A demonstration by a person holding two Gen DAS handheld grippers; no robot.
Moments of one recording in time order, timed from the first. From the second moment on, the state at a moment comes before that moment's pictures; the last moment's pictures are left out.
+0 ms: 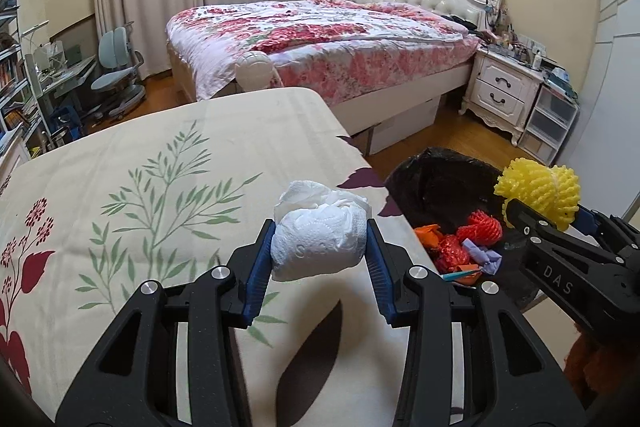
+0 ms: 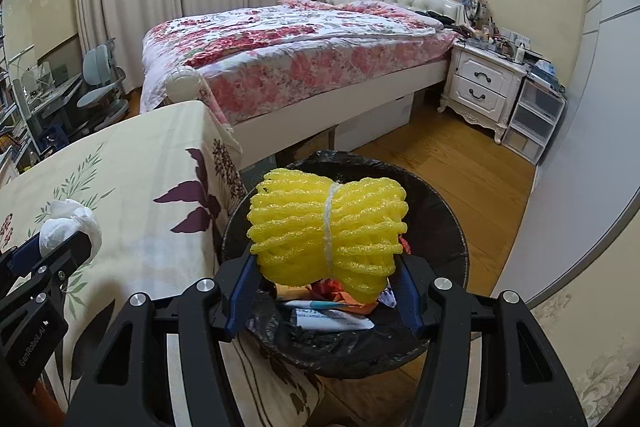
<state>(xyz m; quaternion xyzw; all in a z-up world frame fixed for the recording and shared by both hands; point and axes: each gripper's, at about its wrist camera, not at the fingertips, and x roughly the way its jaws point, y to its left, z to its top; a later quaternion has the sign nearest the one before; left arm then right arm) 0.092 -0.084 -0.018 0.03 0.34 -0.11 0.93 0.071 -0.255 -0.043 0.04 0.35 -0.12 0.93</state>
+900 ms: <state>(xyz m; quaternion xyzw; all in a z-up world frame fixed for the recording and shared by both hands) 0.141 -0.171 -0.038 0.08 0.35 -0.14 0.92 0.099 -0.314 -0.073 0.08 0.36 -0.18 0.91</state>
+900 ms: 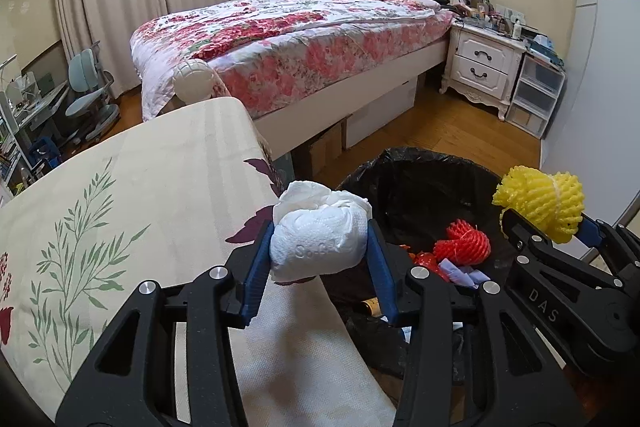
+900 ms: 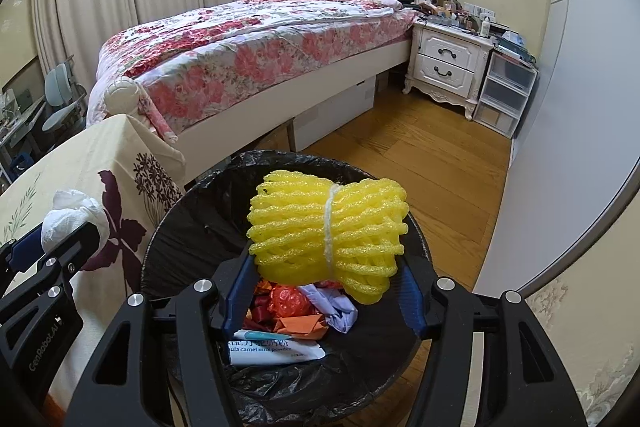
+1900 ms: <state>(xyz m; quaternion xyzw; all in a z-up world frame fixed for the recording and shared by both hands) 0.107 -0.143 -0.014 0.07 0.33 -0.12 0.93 0.061 -0.301 -0.045 0.07 0.33 -0.20 0.92</state>
